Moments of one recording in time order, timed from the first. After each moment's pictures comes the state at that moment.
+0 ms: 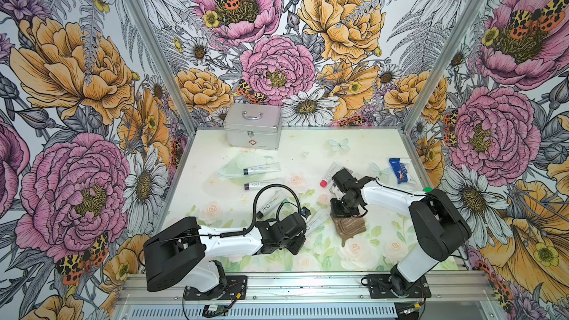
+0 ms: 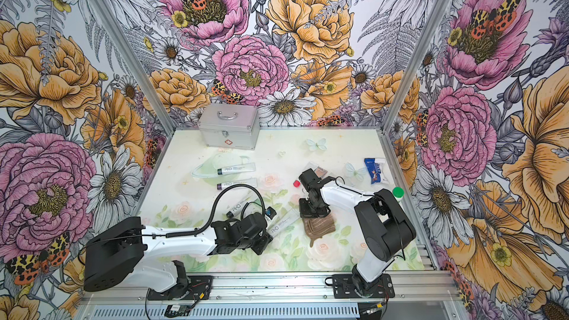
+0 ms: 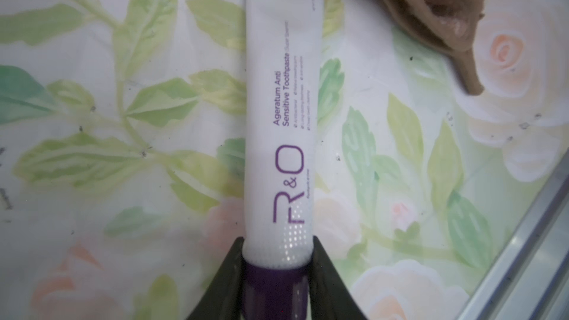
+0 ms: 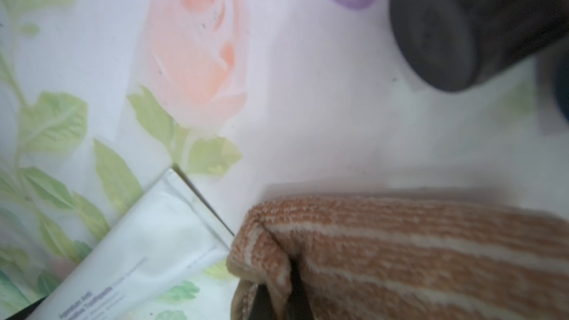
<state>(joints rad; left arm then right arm) -1.11 1.41 0.59 -0.21 -0.11 -0.39 0.50 1.63 0.91 -0.72 -0.17 0.44</state>
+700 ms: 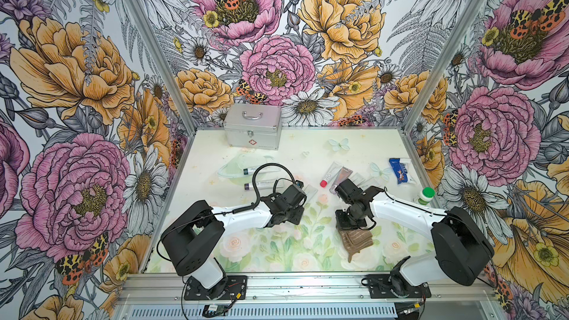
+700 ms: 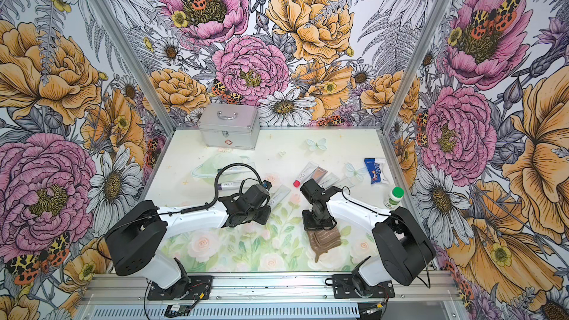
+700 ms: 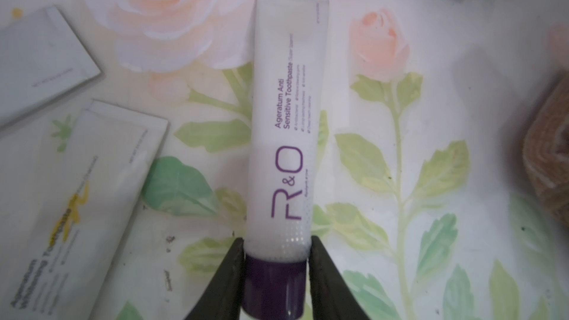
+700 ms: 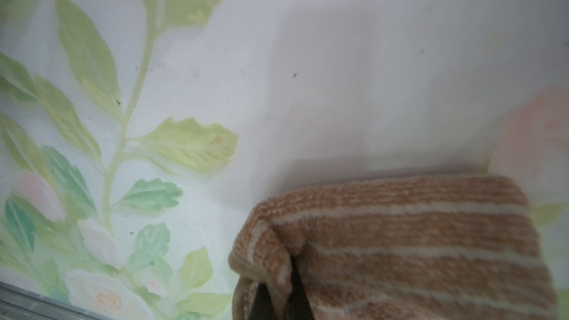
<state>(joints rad) -0.84 1.63 0.89 -0.31 -0.13 -0.38 0.60 1.46 0.81 -0.80 -0.17 0.50</state>
